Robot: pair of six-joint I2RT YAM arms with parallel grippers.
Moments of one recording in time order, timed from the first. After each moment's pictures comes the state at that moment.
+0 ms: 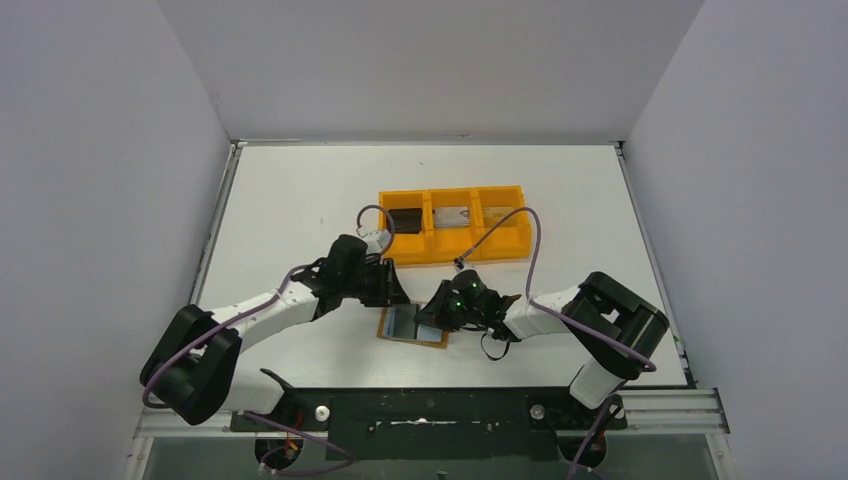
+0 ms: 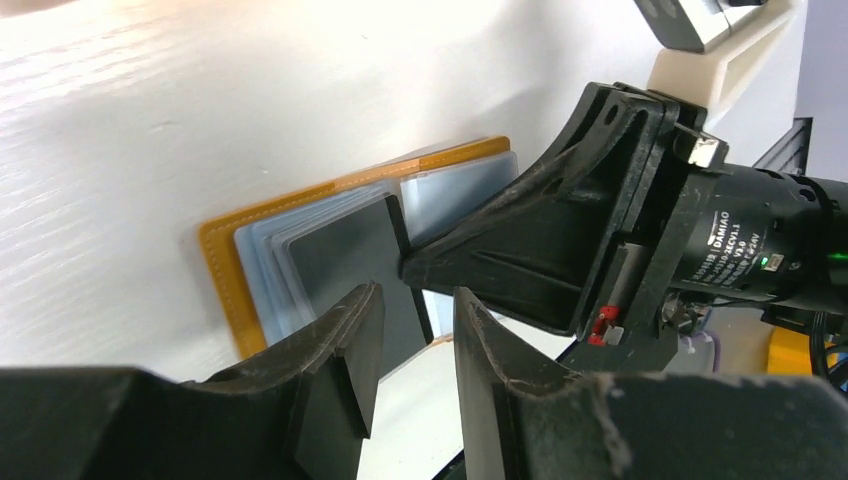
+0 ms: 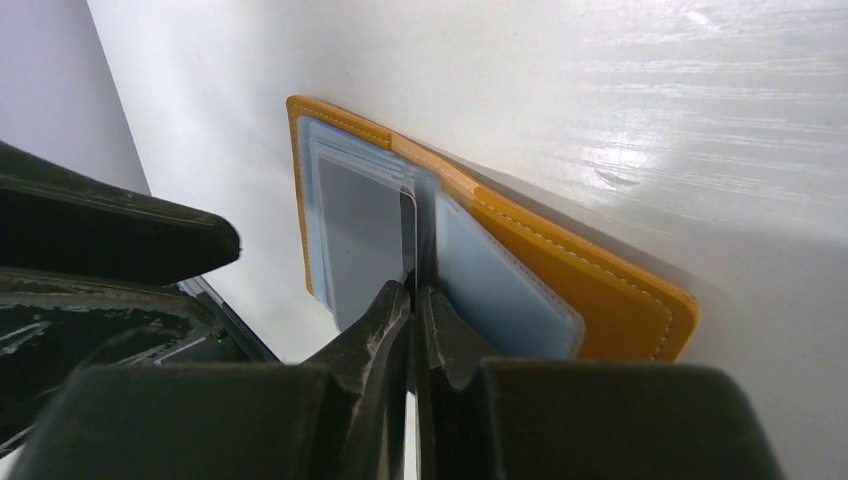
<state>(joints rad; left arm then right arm) -0.60 1.33 0.64 -0.08 0.34 -0.62 0.86 1.63 0.54 0.40 -0.15 1.14</state>
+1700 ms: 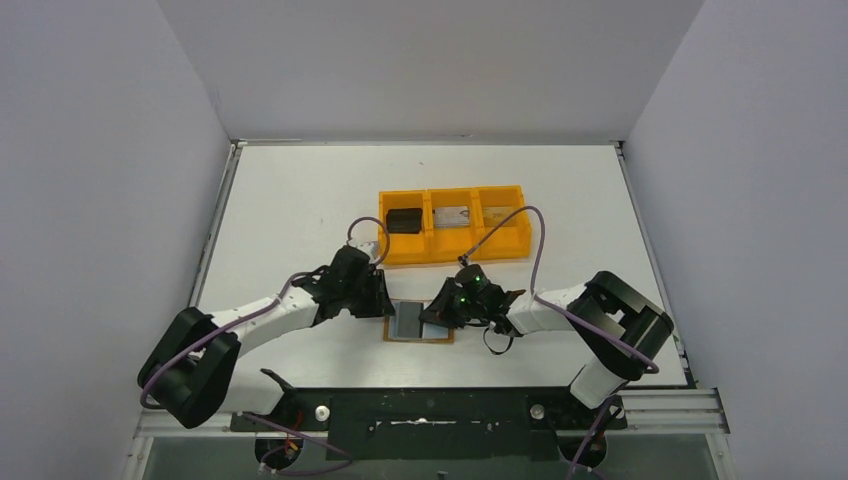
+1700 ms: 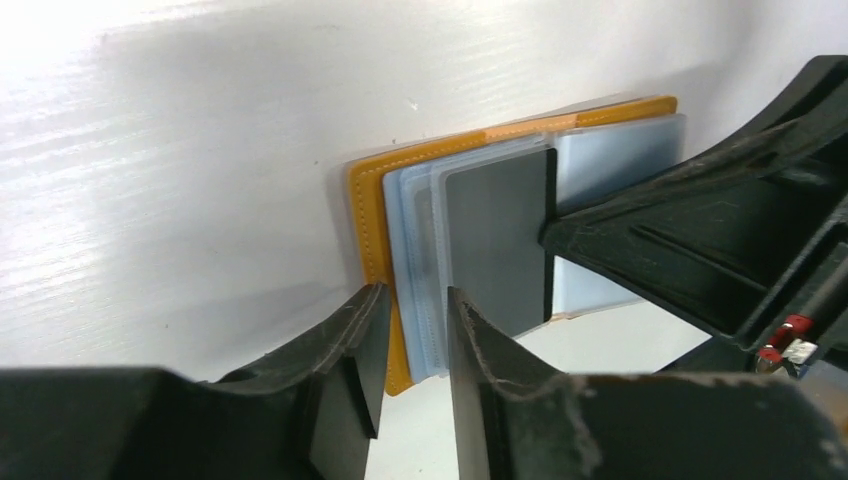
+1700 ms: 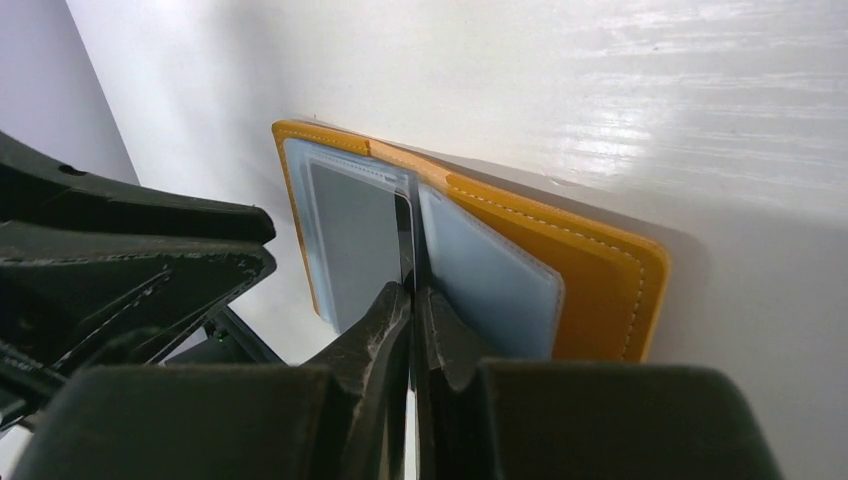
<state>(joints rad) -0.62 1.35 0.59 -0.16 0.17 -0.66 0.81 1.61 0.55 0.32 -0.19 1.13</state>
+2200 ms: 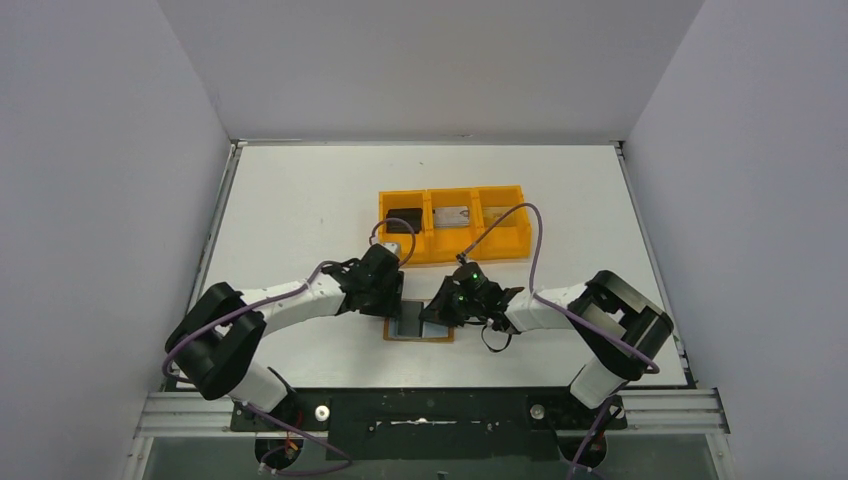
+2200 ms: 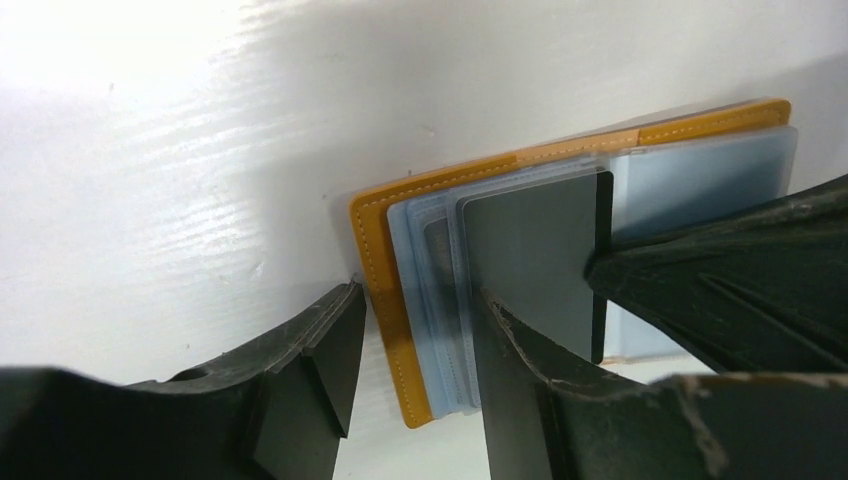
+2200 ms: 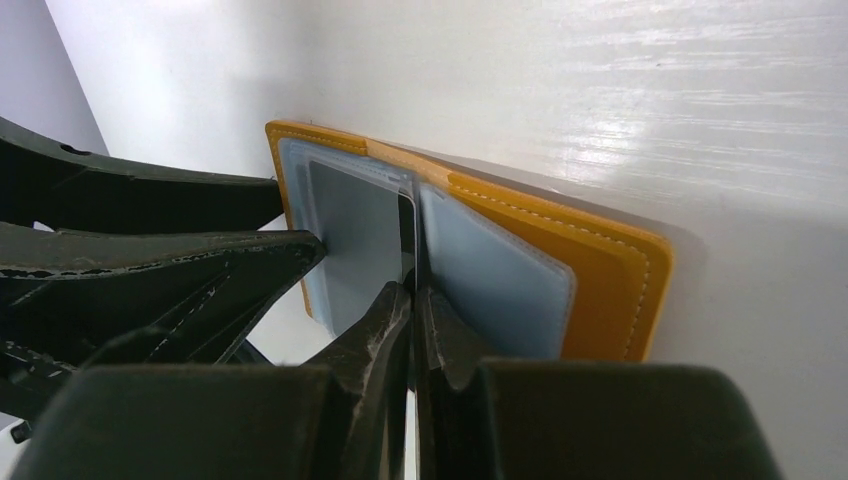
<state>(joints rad) -0.75 1.50 0.75 -0.33 -0.04 -0.60 0.81 1.62 0.59 0.26 -0.18 1.10</state>
